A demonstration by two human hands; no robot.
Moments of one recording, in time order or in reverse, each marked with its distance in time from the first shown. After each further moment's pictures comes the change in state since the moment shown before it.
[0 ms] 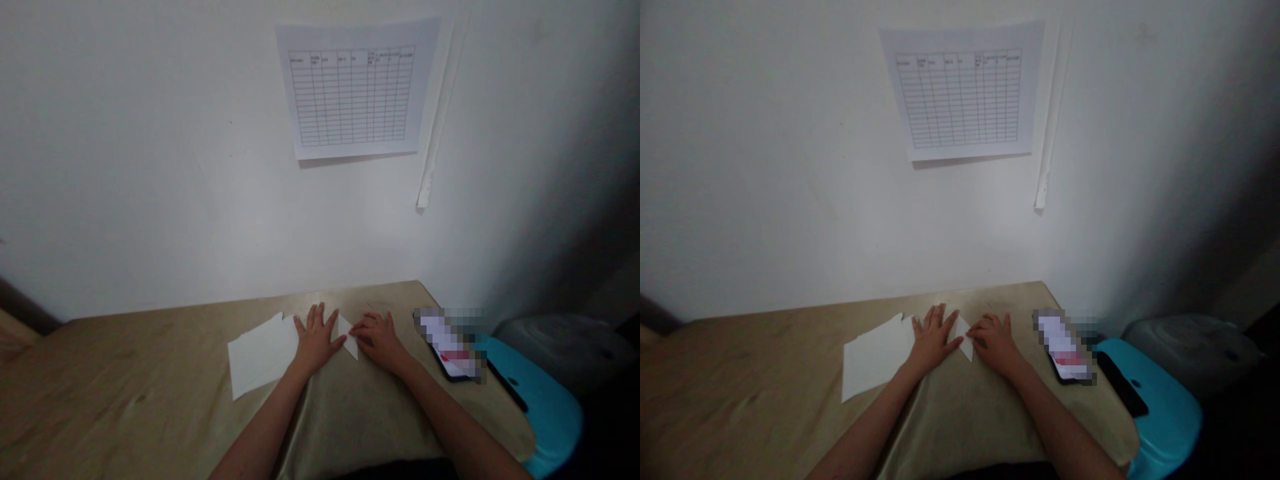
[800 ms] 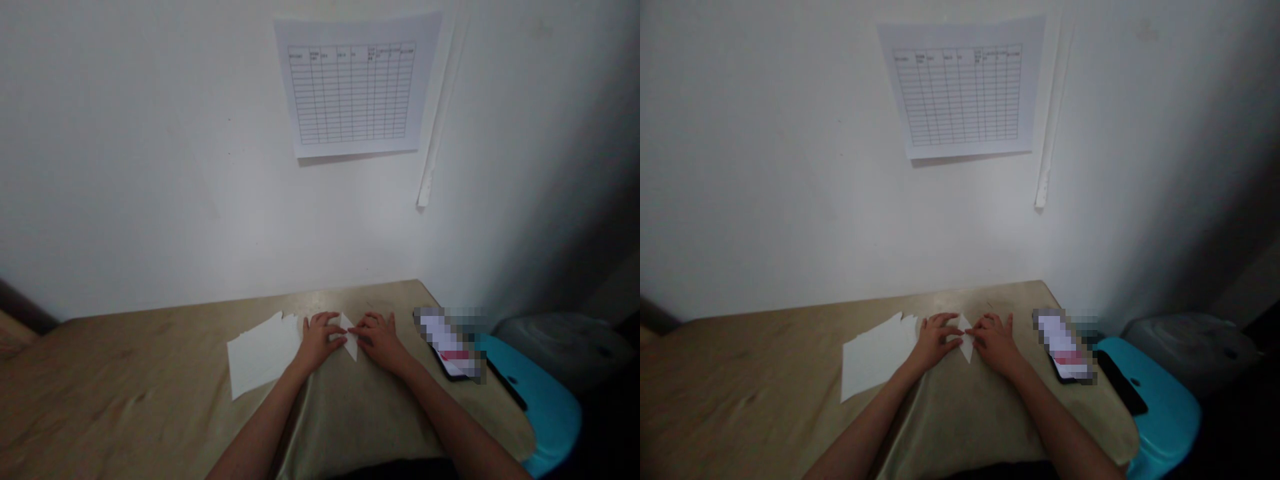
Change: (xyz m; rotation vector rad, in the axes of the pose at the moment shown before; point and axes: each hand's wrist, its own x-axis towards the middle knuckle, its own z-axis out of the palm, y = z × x) left_hand 0.002 -0.004 -0.008 -0.318 -0.034 0.126; right_hand 0.000 -0.001 0.001 -0.028 -0.036 0.050
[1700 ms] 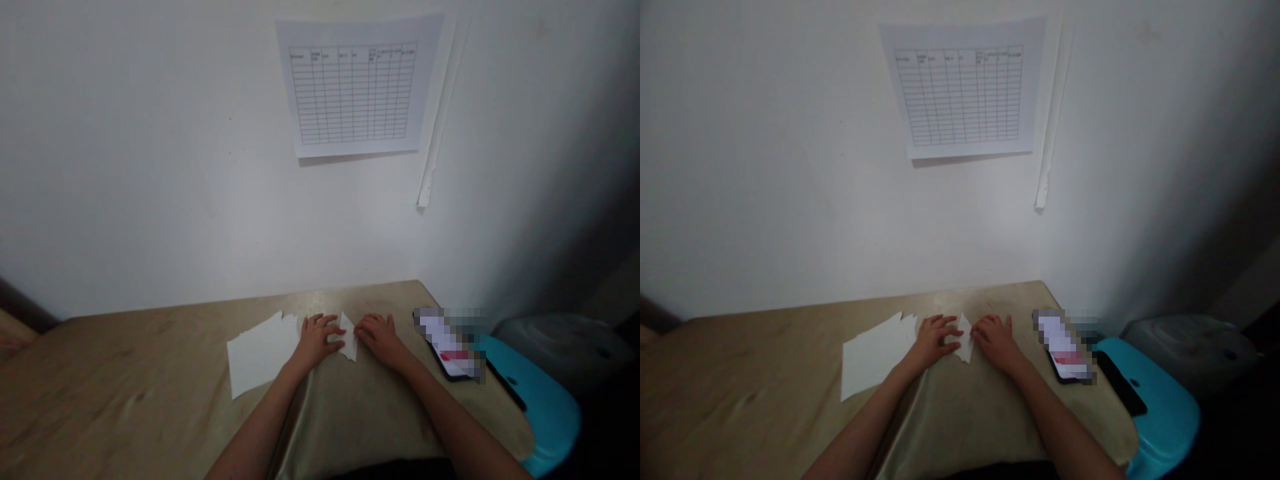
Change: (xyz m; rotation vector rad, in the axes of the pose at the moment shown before) left_hand 0.001 -0.014 0.003 0.039 -0.071 0.007; right_hand 0.003 0.006 0.000 0.142 0.045 0.031
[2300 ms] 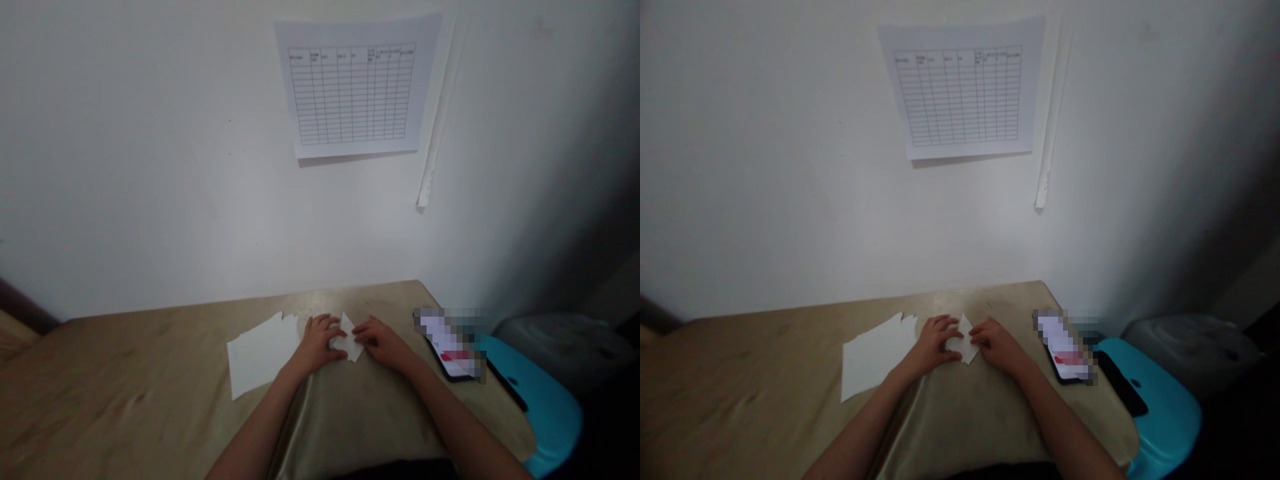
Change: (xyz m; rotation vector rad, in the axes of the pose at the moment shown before) left_hand -0.007 0.008 -0.011 -0.035 -0.024 0.126; right_hand 0.000 0.017 0.003 0.150 0.038 -0.286
